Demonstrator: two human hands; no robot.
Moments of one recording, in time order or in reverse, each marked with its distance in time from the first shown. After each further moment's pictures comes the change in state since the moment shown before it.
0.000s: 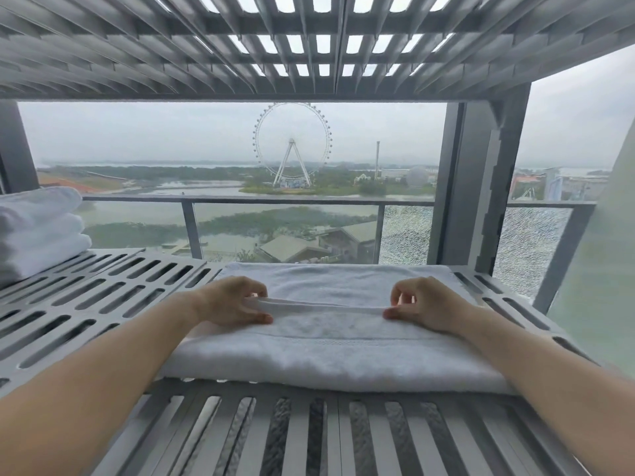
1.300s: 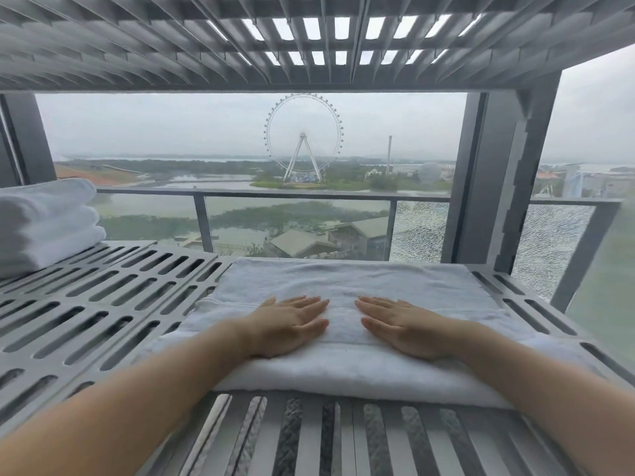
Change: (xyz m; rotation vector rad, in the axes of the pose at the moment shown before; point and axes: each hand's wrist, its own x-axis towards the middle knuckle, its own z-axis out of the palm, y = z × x) left_hand -0.002 0.062 0.036 0.009 -0.142 0.042; right_hand -0.003 -0.053 0.030 -0.177 -0.421 -0.107
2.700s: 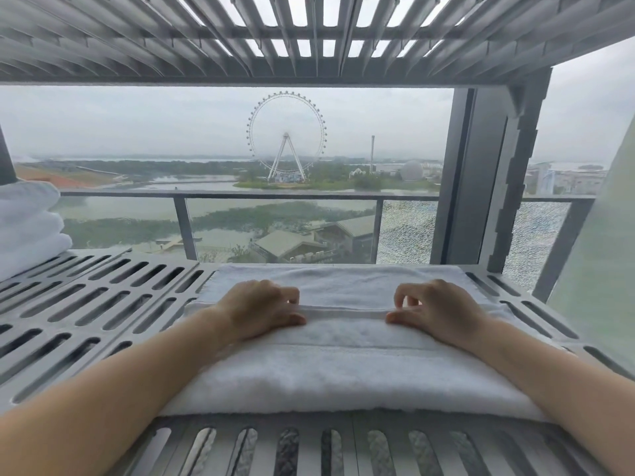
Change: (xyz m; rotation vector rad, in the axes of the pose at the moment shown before) left_hand 0.026 -0.035 -0.020 0.255 0.357 0.060; right_hand -0.002 0.049 -0.011 -0.109 0.589 0.070
